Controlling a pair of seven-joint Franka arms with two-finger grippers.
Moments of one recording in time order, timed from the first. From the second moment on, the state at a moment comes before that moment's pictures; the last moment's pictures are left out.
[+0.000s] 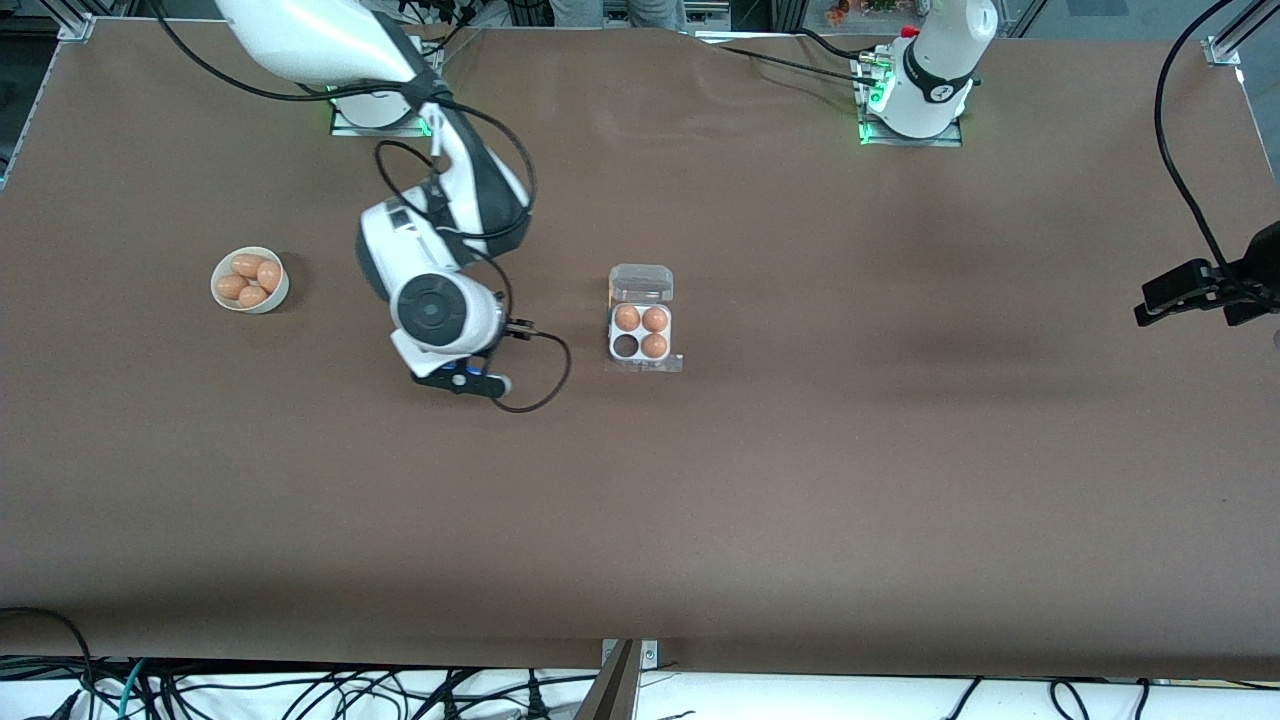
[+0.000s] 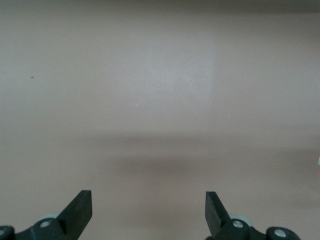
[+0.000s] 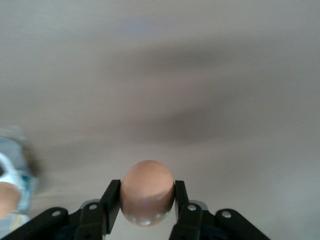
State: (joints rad) left arm 0.12 0.19 -0.04 -1.40 0.00 1.59 0.02; right arm 0.52 0.60 0.02 -1.51 0.06 1.82 0.69
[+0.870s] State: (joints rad) left arm 0.12 0.19 -0.04 -1.40 0.00 1.59 0.02; right arm 0.69 0.73 0.02 -1.42 0.10 2.08 0.88
